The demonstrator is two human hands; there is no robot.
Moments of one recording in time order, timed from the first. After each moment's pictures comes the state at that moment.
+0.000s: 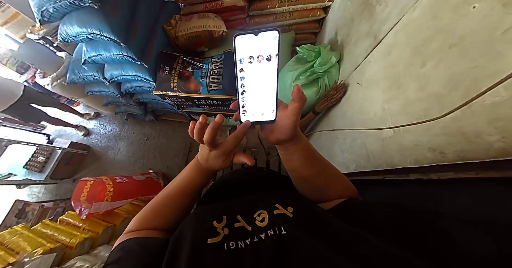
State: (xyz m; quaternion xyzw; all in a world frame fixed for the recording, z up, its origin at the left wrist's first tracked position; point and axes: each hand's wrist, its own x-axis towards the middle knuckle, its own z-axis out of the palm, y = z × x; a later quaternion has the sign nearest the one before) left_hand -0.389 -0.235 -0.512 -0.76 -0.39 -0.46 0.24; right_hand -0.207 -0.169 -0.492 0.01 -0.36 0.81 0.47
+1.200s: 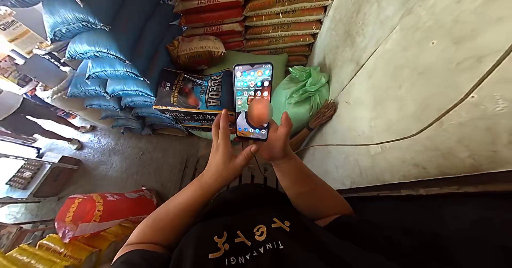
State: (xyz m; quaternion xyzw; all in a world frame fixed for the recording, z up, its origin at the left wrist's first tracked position) left_hand -0.358 -0.238 -0.476 -0.71 -0.49 -0.48 -0.19; right_hand -0.207 -0.174 -0.494 -0.10 -0.42 0.74 0.52
